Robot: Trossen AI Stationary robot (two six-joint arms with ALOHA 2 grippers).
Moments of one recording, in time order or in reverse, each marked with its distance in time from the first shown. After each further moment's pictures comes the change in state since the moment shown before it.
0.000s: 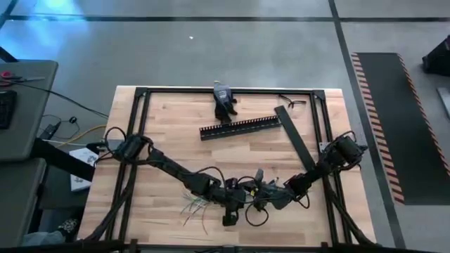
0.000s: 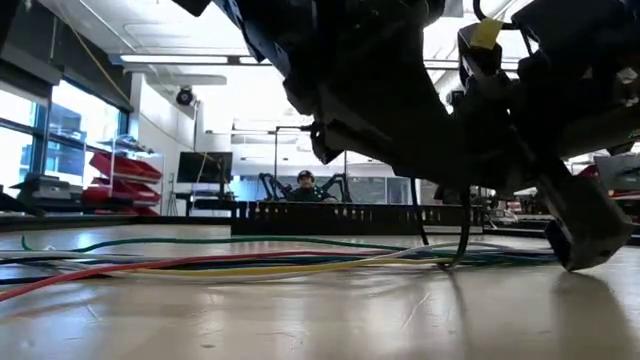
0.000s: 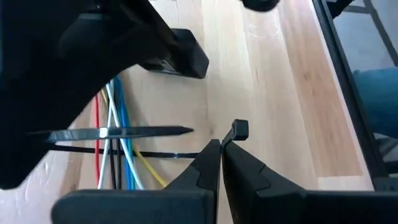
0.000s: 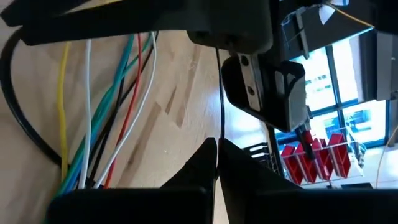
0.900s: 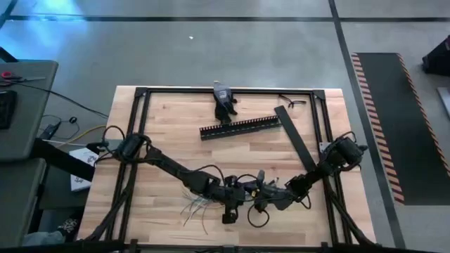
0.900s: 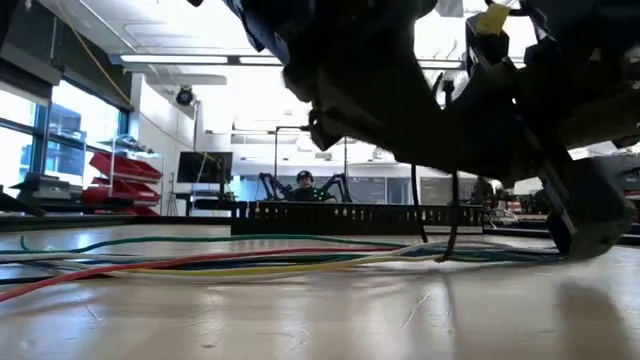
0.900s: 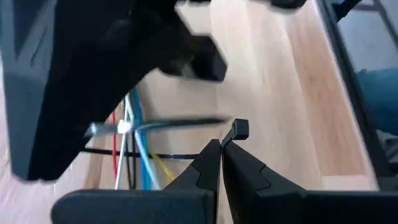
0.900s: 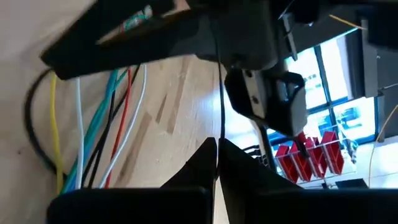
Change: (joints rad) left arm -0.002 -0.028 0.000 -0.043 -0.029 0.010; right arm 0.019 0.002 -0.001 0.074 0.043 -0.028
